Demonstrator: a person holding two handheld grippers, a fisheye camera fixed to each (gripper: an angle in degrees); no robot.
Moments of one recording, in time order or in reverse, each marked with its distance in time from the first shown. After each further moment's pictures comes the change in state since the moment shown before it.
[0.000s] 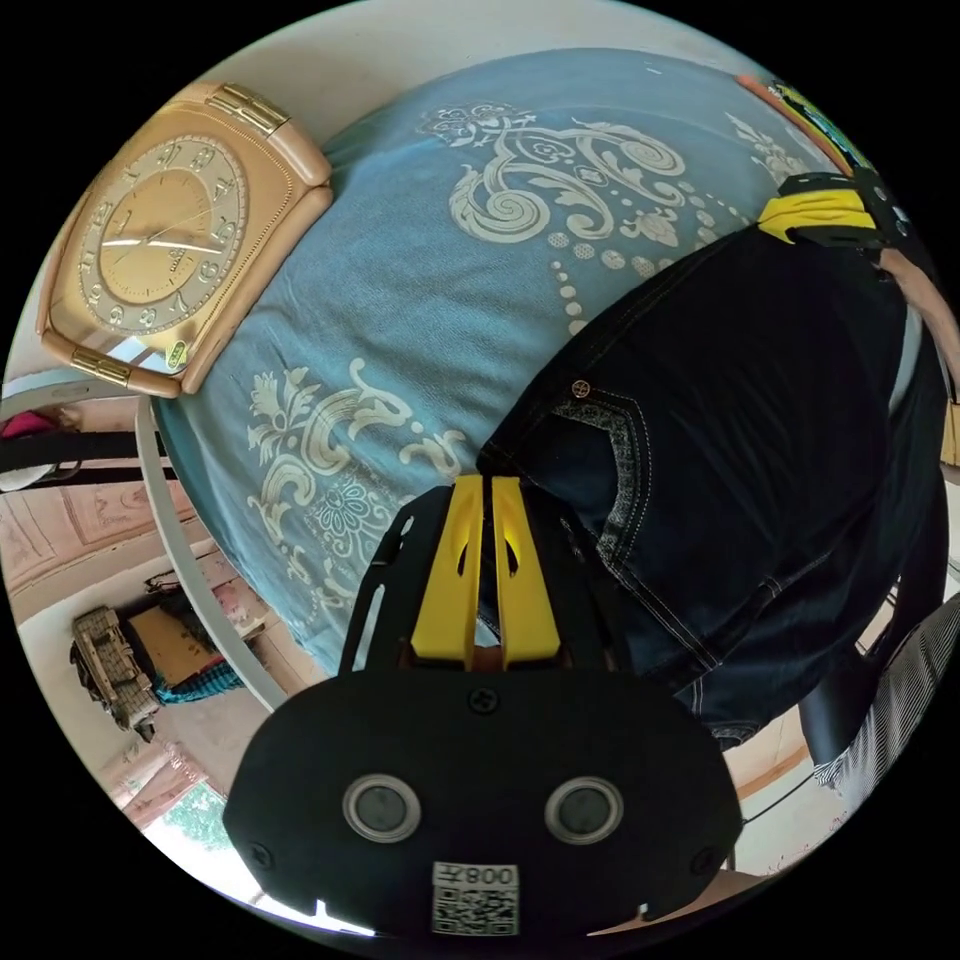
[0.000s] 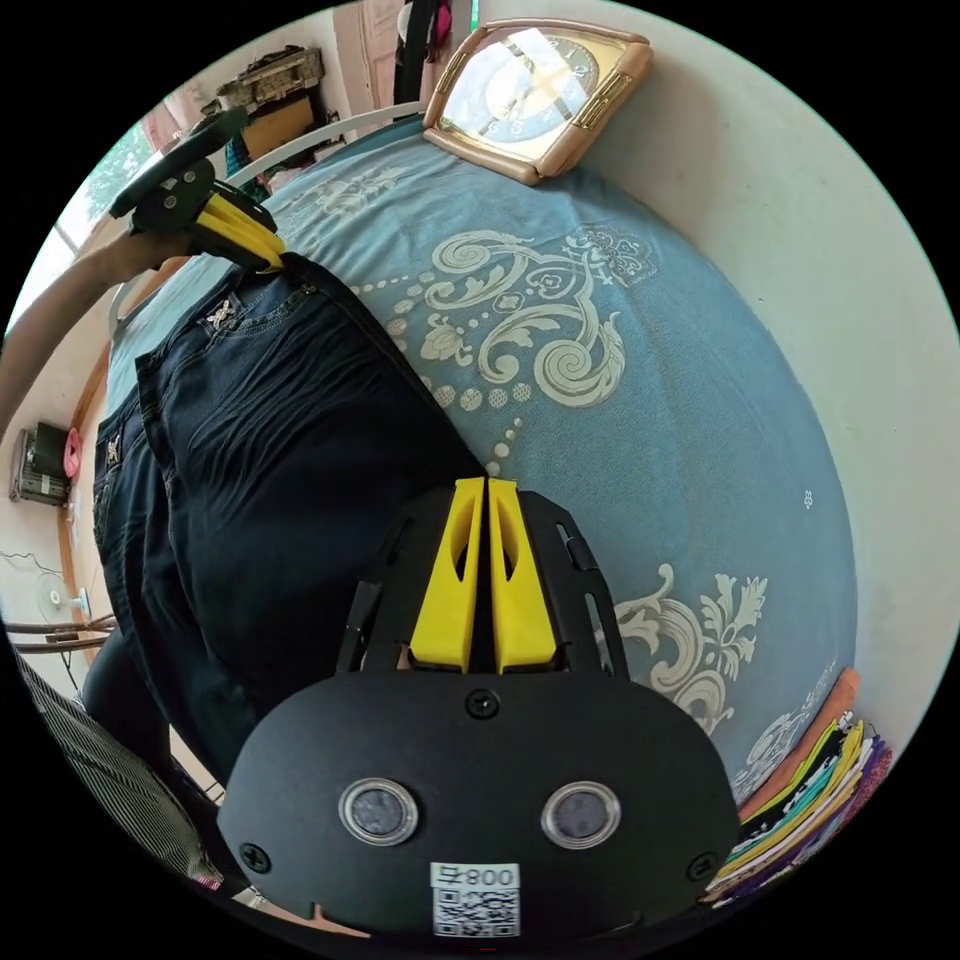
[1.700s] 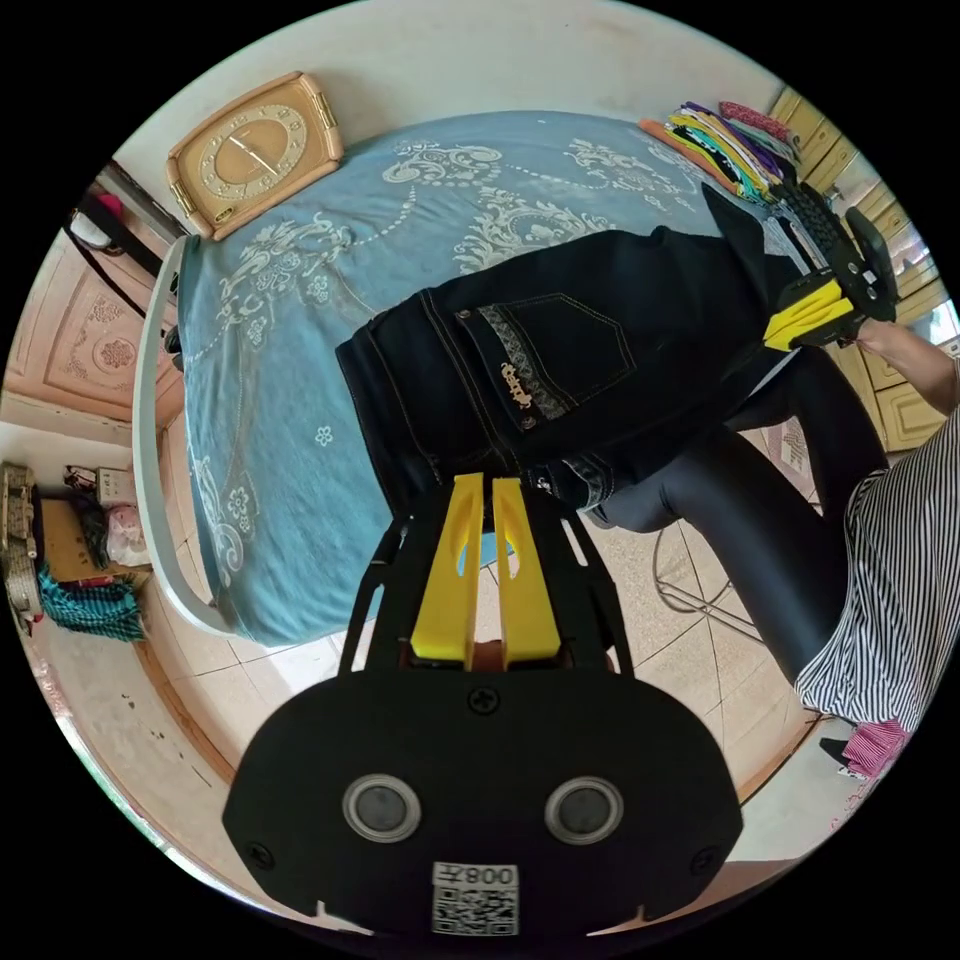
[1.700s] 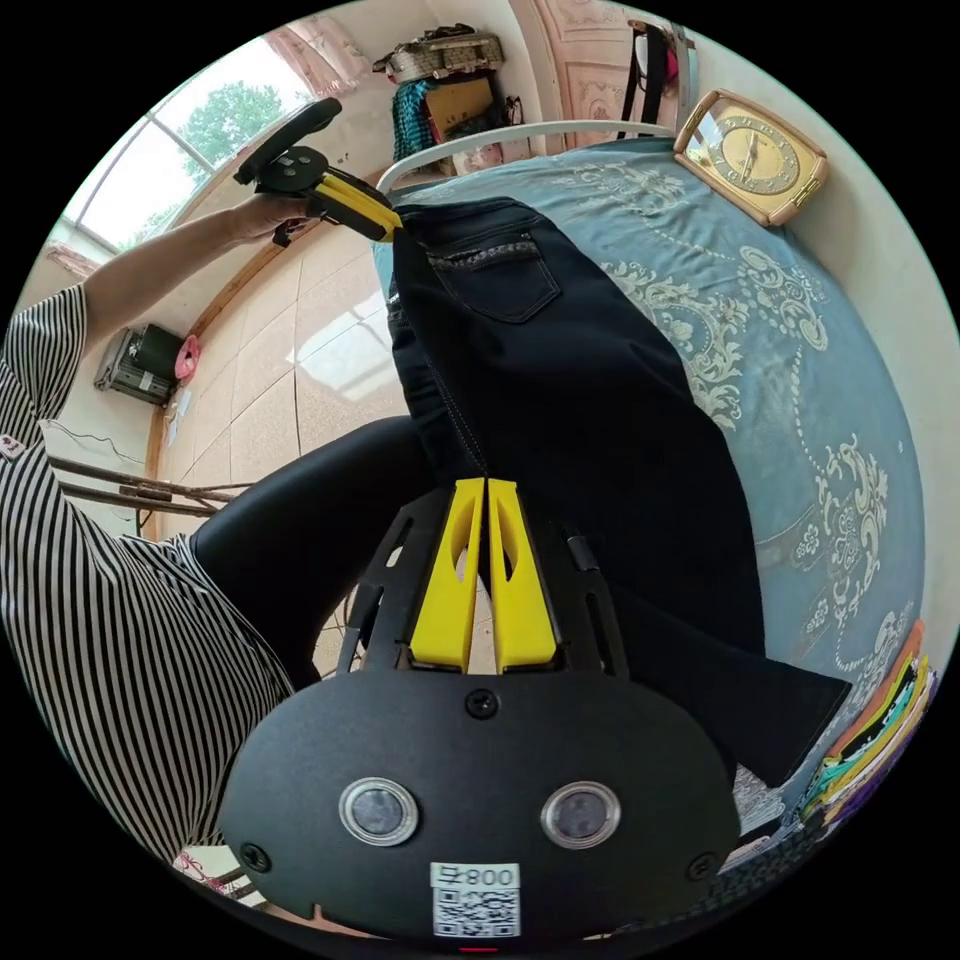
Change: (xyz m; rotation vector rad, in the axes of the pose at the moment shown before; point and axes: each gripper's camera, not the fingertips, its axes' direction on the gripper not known) left arm 0.152 0.502 0.141 0.166 0.228 -0.120; right arm -0.263 0.278 -0.268 -0.047 -0.265 -0.200
